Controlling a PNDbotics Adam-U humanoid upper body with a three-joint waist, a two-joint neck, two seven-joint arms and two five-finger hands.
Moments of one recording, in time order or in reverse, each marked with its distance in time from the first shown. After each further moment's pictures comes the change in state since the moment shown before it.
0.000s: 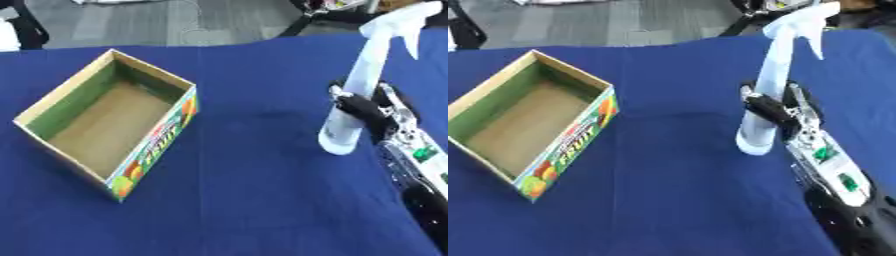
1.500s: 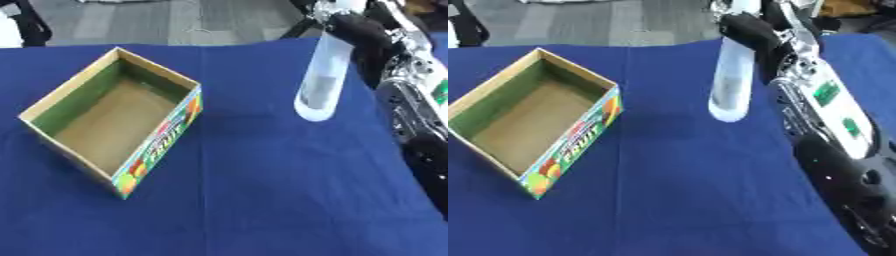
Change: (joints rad) left arm -0.008 0.000 0.000 0.000 0.003 -0.008 -0.004; right arm -0.269 0.038 0.032 -0.146 -0.126 0.088 -0.056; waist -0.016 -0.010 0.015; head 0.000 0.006
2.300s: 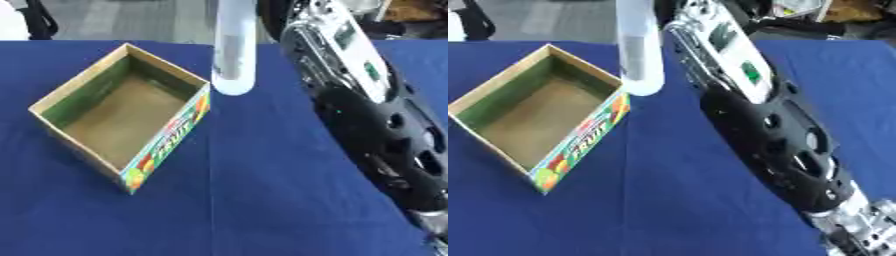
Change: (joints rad) left arm -0.122 -0.026 0.000 0.000 0.005 -0.055 0.051; right arm -0.267 0.217 0.092 0.268 0.073 0.007 0.027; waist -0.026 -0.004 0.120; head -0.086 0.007
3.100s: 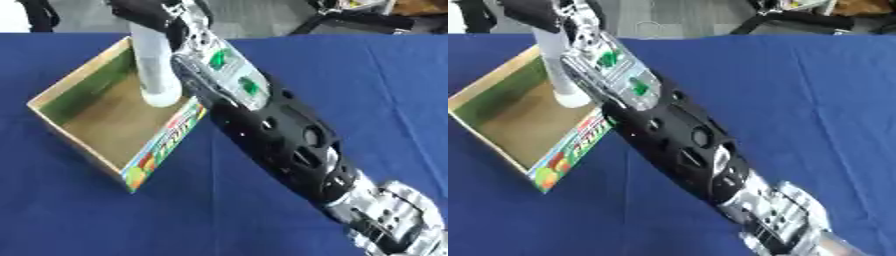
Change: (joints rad) left arm -0.117 -0.046 -0.026 -0.001 0.063 -0.219 -0.038; right arm -0.031 0.139 0.018 0.218 0.124 -0.212 0.062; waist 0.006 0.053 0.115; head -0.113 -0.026
